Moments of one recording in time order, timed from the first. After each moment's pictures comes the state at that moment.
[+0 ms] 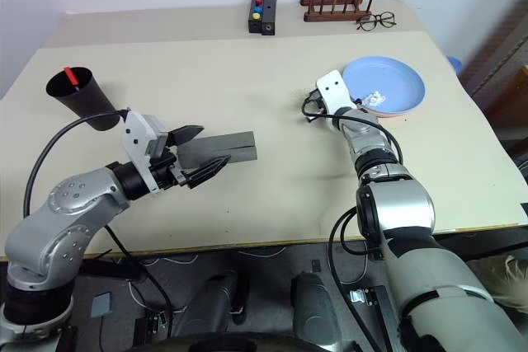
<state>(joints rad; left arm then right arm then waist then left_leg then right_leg) -0.20 0.54 0.09 -0.65 -0.56 0.77 -0.54 -1.11 -0.33 -0.06 1.36 -0.18 -0.17 0.38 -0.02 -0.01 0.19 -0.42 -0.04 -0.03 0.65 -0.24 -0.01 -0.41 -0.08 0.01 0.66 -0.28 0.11</state>
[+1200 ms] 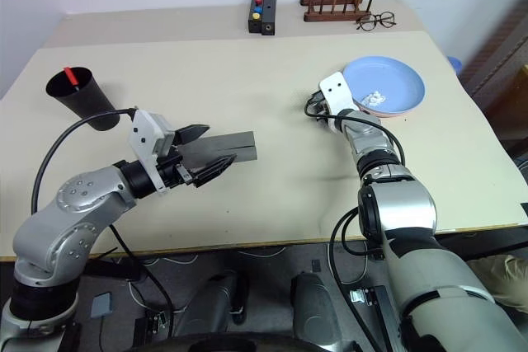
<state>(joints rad) -0.23 0.53 0.05 -0.64 -0.56 0.77 -0.51 -1.11 -0.34 -0.07 1.36 -0.17 -0.15 0.37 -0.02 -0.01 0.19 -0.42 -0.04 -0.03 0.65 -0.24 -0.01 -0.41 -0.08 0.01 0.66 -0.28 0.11</state>
